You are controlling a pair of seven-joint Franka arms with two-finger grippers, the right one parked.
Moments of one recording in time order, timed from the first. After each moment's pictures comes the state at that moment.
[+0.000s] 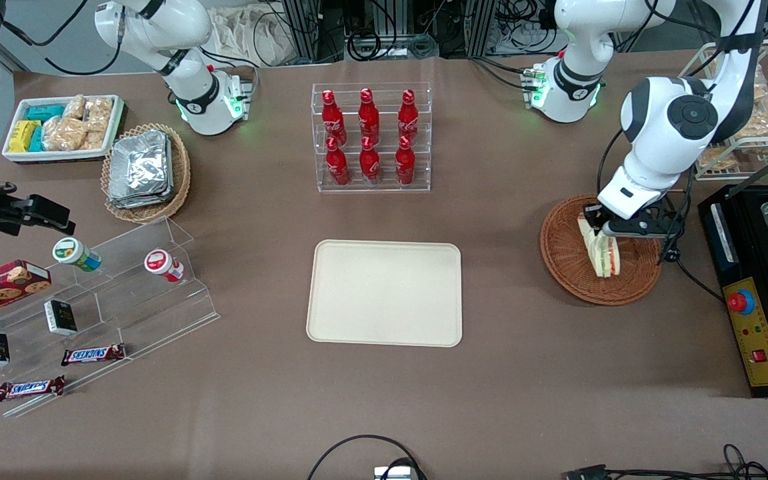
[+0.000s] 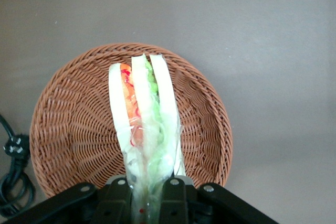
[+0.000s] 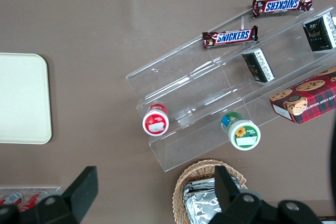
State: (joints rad) arm 0.03 -0.12 -0.17 -2.44 0.04 2.41 -0.02
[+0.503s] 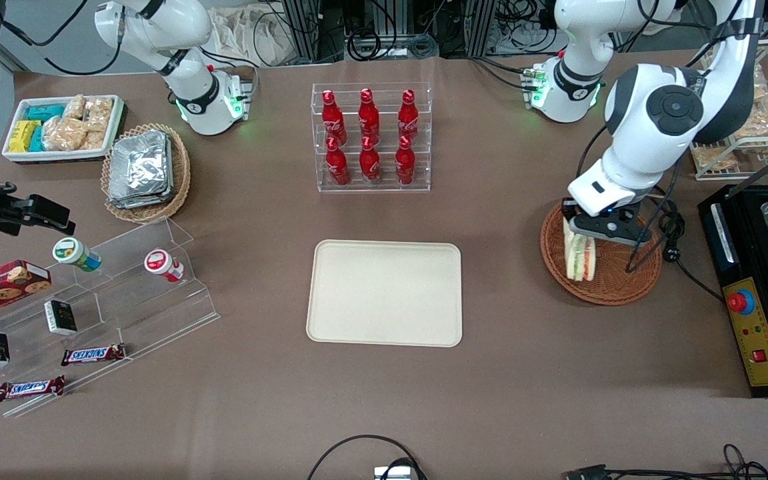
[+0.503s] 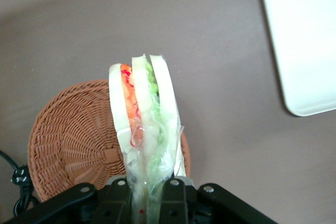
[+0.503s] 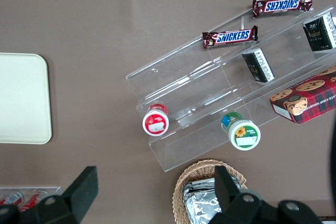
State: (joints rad) arm 0.03 -0.06 -0.31 -2.18 0.04 2.18 0.01
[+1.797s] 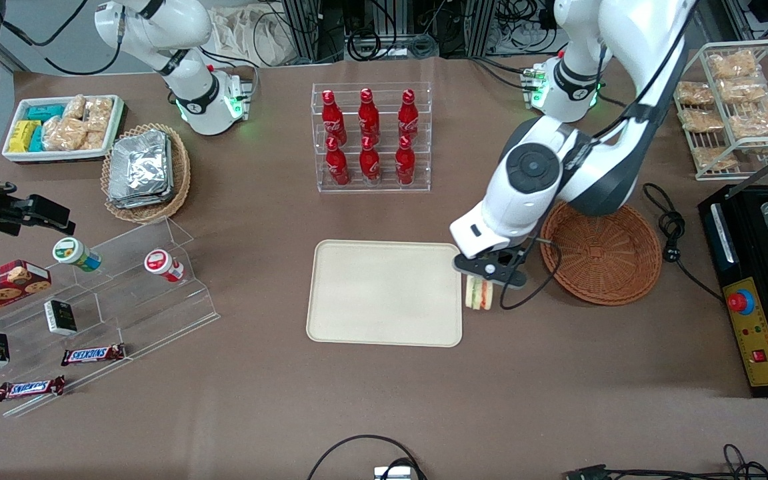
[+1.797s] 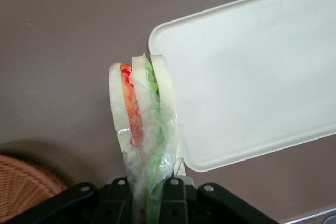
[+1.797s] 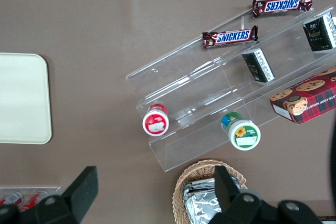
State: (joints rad) arm -0.12 0.42 -0.49 -1.71 0.22 2.09 -0.33
